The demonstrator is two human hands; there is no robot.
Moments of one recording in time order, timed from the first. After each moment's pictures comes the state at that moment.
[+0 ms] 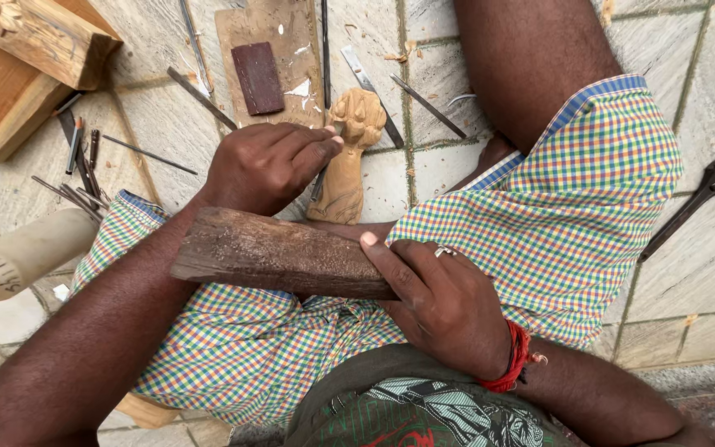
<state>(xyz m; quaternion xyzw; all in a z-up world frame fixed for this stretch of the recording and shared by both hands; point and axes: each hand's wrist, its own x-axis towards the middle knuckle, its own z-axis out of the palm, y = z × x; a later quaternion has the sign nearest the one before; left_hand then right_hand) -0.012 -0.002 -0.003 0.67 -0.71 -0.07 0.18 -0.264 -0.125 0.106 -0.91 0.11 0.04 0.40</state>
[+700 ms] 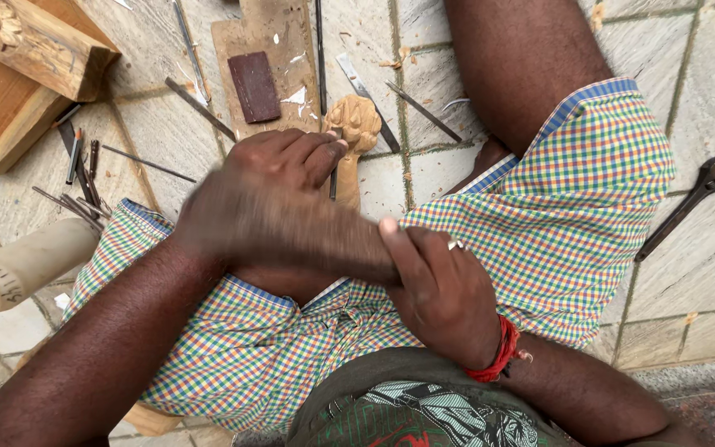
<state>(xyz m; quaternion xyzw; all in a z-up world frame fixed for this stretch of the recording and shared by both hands) -0.011 -0.017 0.036 0.66 -0.72 -0.20 0.10 -0.259 -0.121 0.093 -0.93 0.16 -0.03 0.32</state>
